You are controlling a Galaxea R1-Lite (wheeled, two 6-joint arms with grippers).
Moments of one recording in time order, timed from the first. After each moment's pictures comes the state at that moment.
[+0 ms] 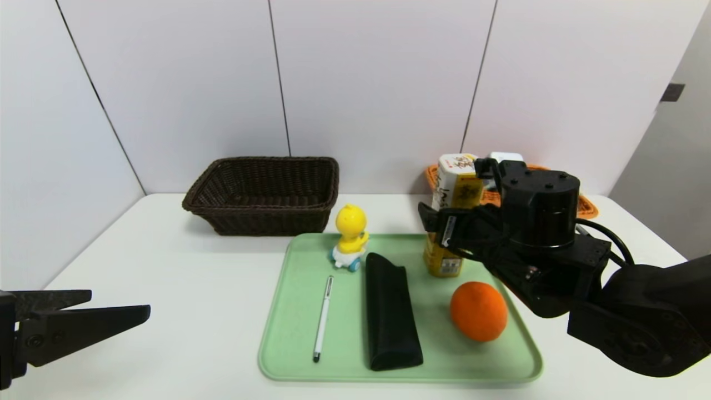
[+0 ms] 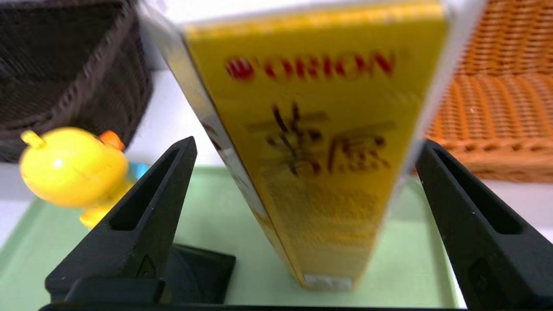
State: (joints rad) left arm -0.33 0.96 -0.95 0.53 -0.16 -0.23; right arm 0.63 1.80 -0.79 -0.80 -0.51 0.24
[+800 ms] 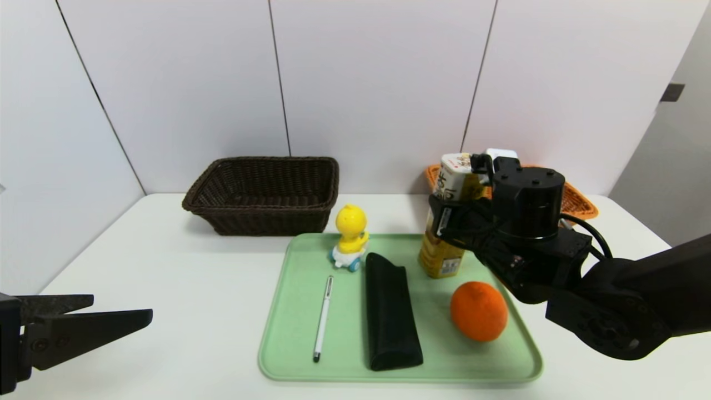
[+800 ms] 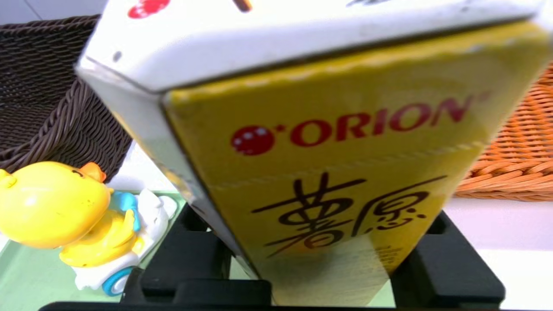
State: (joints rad) left arm -0.33 0.96 -0.93 0.53 -0.16 -0.24; right arm 0.61 1.85 -0.82 -0.85 -0.50 0.24
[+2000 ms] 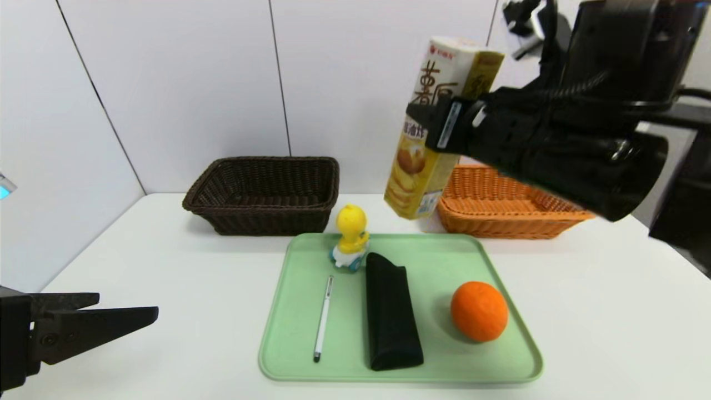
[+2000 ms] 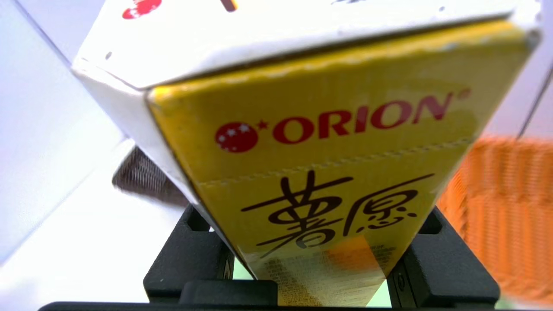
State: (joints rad) left arm -0.33 0.98 -0.94 0.52 -0.16 -0.24; right arm 0.68 1.64 -1.27 -0.37 -0.32 0.24
